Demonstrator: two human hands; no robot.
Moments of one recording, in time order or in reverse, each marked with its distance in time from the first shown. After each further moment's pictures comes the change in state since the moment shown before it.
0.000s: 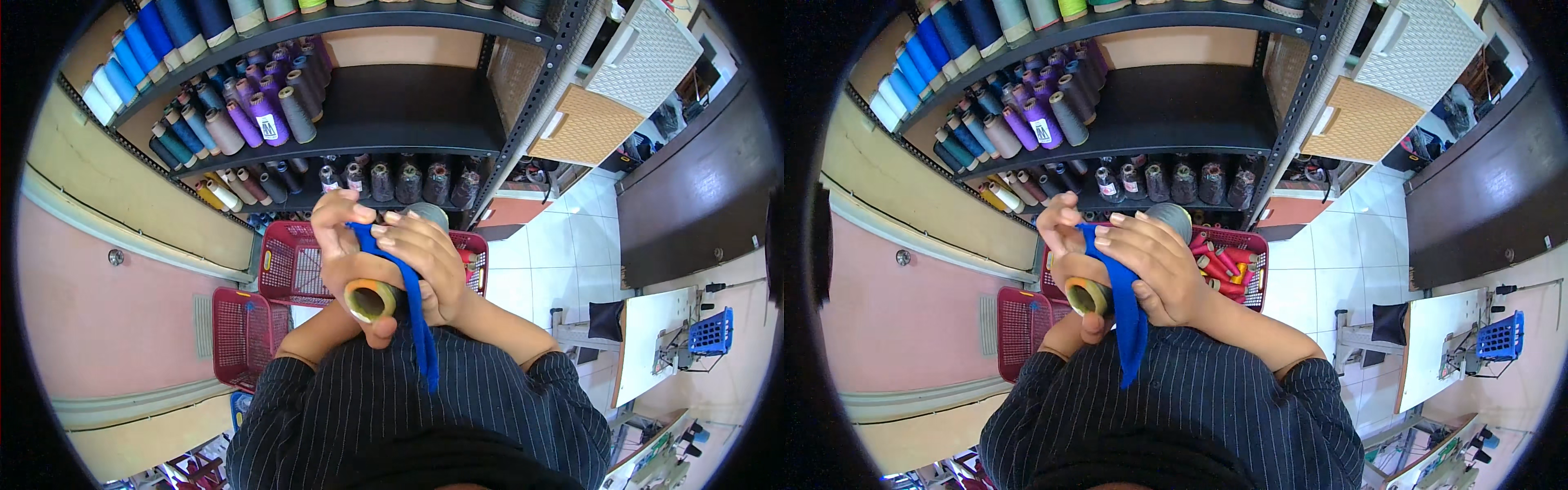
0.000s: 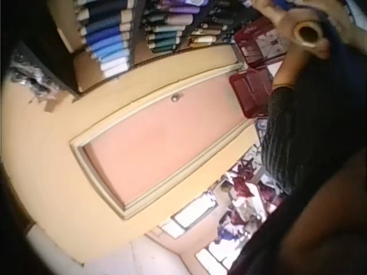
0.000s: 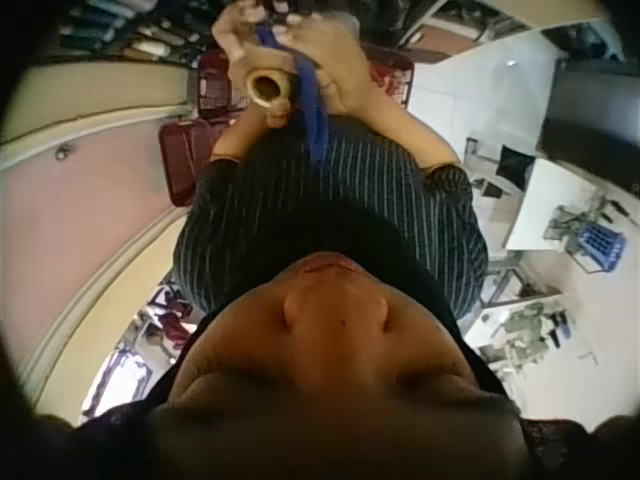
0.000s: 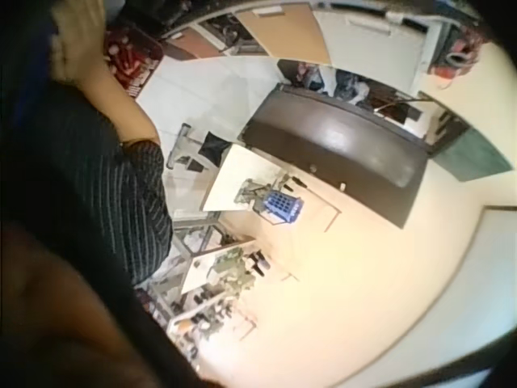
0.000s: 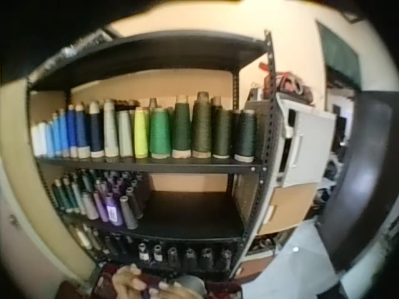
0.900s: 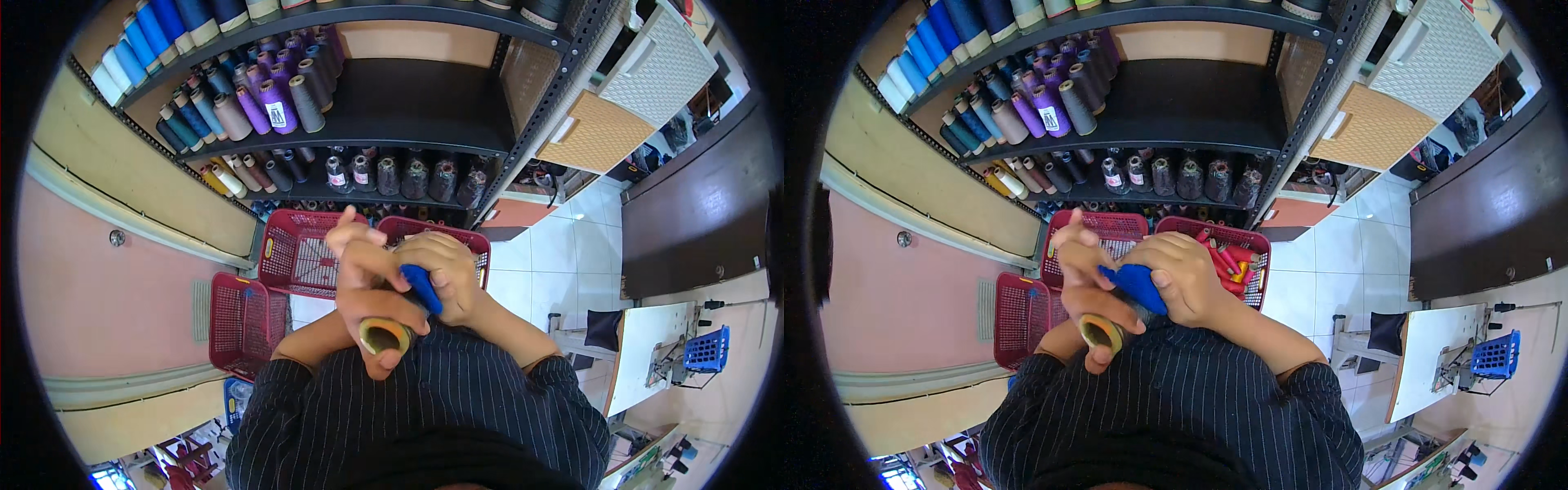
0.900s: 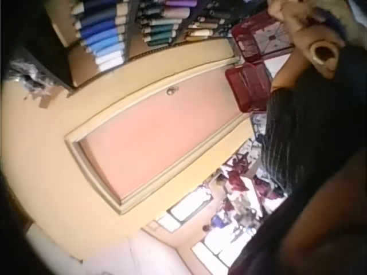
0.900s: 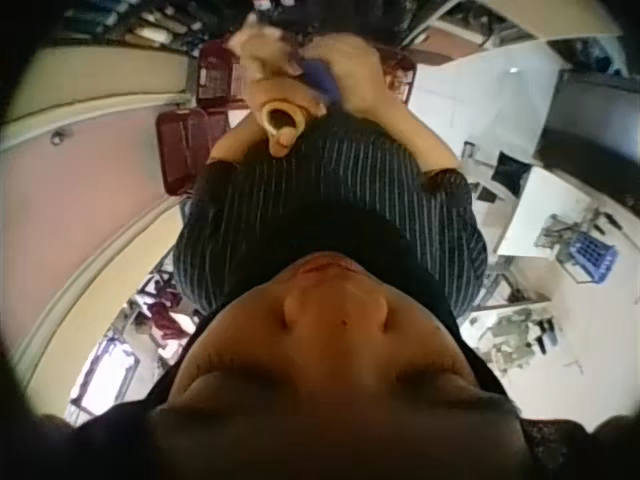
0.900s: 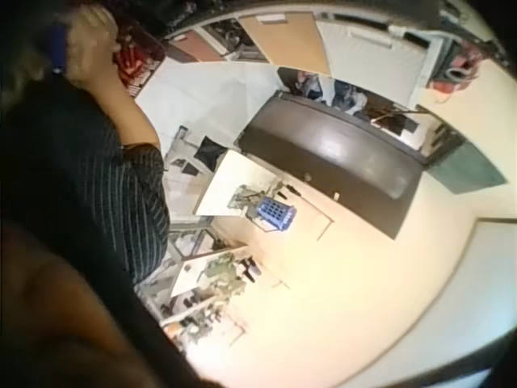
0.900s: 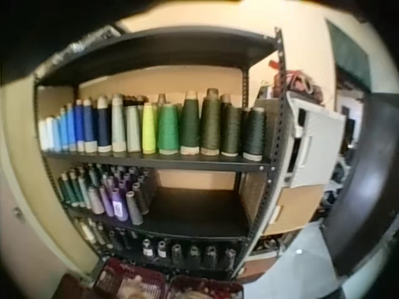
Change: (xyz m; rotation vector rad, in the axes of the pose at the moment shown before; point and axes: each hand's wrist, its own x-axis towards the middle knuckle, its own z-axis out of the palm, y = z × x) left_hand -0.012 0.017 -0.004 -0.037 -0.167 0.096; right_hand -0.014 0.007 -0.010 0.155 -0.130 0.172
